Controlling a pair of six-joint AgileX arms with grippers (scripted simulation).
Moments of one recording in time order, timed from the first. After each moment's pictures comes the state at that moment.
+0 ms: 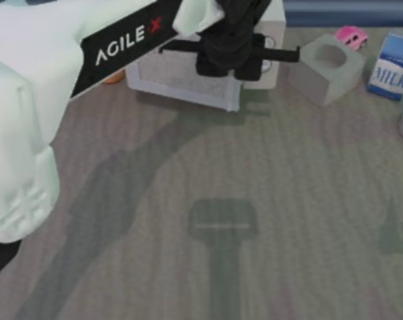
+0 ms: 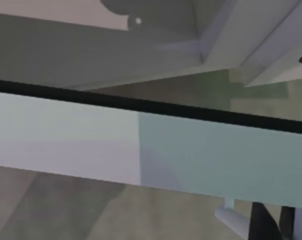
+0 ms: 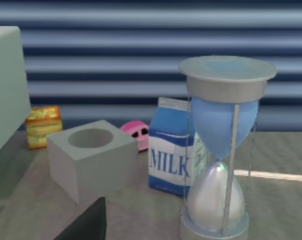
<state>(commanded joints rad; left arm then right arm) -0.68 2.28 2.13 -0.95 -0.24 -0.43 0.00 0.00 0.00 0.00 0.00 0.00</state>
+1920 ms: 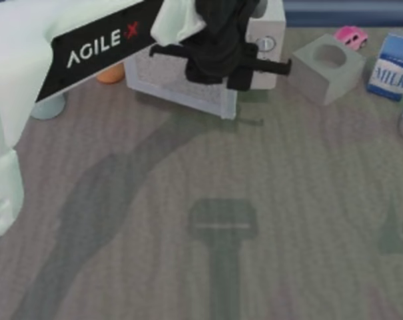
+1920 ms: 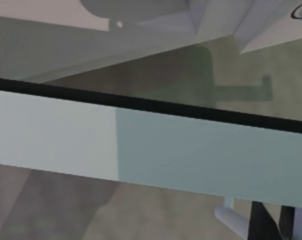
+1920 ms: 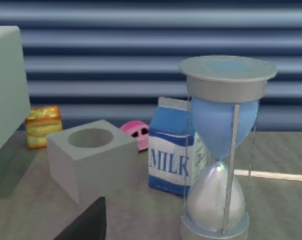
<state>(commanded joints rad) -0.66 2.17 1.95 -0.85 -0.19 -0.33 0.00 0.00 0.00 0.00 0.00 0.00</state>
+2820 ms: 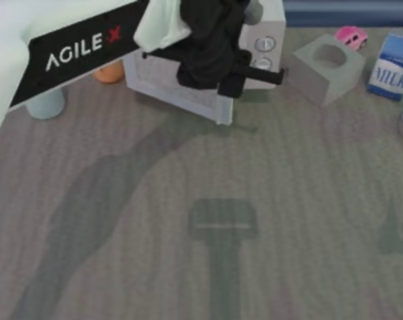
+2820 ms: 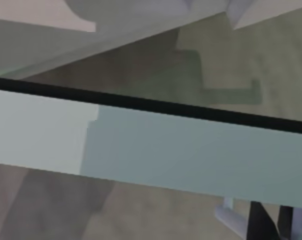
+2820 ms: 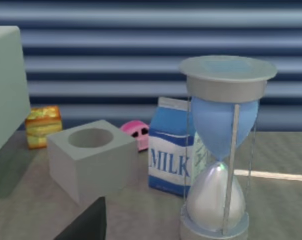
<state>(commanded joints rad) -0.65 2.09 1.84 -0.80 -0.14 -0.25 0.00 0.00 0.00 0.00 0.00 0.00</state>
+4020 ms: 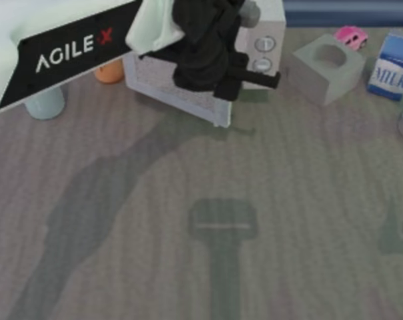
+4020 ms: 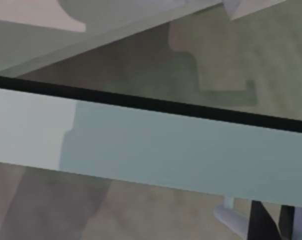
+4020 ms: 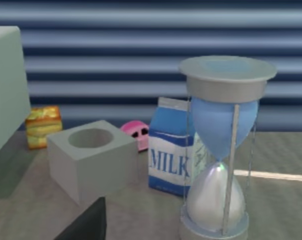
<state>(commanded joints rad) -0.65 2.07 1.80 -0.78 -0.13 -0.22 0.00 0.00 0.00 0.00 0.00 0.00</state>
